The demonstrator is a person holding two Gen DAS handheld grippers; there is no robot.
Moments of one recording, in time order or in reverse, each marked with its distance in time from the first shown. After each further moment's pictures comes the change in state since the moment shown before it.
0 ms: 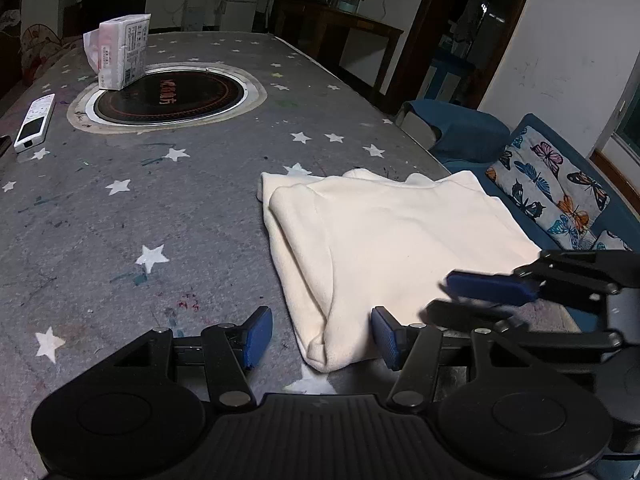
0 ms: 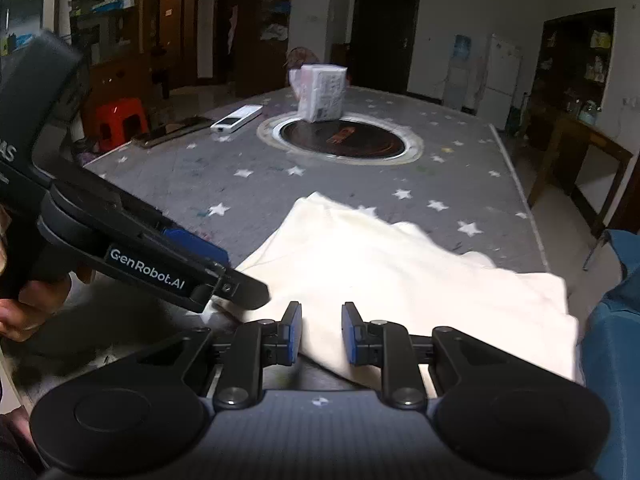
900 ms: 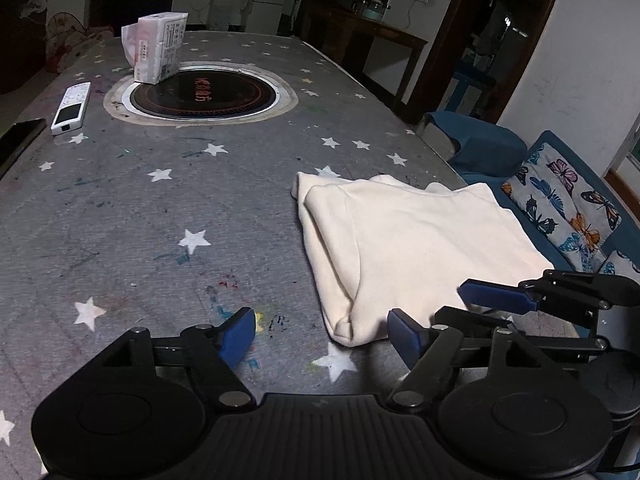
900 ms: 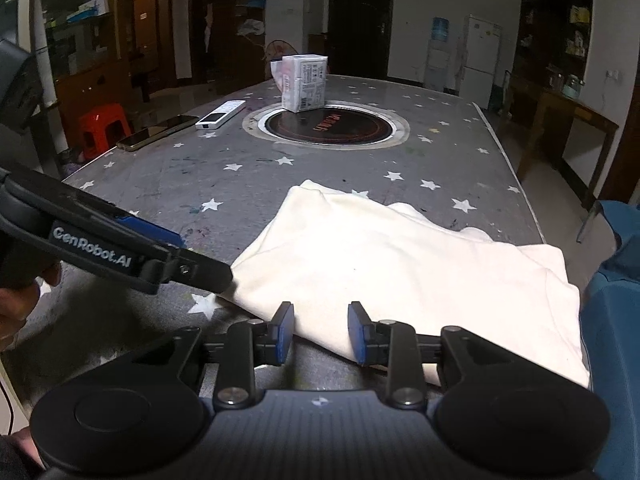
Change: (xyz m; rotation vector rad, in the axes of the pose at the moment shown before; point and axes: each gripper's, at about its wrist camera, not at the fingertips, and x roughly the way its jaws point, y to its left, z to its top) left arm -0.025 0.010 -0.007 -0.052 -0.017 0.049; right arm -0.005 0.000 -0.002 0.099 0.017 -0.038
